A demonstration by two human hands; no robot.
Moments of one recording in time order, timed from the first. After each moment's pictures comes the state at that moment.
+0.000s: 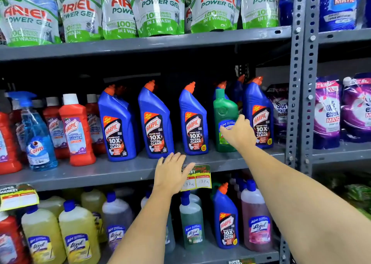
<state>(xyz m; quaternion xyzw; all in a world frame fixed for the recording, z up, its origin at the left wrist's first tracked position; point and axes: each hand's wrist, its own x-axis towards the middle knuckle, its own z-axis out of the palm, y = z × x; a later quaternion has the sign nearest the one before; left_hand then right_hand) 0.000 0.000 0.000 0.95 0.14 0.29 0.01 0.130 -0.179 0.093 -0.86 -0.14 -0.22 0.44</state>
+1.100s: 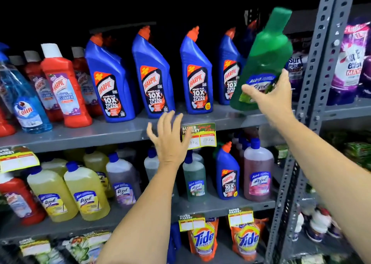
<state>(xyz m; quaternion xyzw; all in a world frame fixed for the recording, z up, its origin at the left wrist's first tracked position) -0.003 0.001 -0.048 0.83 0.14 0.54 0.00 0.107 -0.235 0.057 -0.65 -0.26 -0.26 0.67</state>
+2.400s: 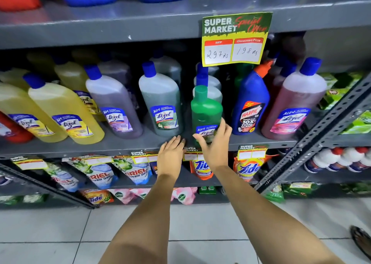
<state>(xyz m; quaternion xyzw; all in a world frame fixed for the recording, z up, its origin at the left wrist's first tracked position) -0.050 0.043 -0.350 0.96 0.18 0.20 0.11 0.024 -0.089 -0.288 -0.81 -0.19 -0.03 0.55</state>
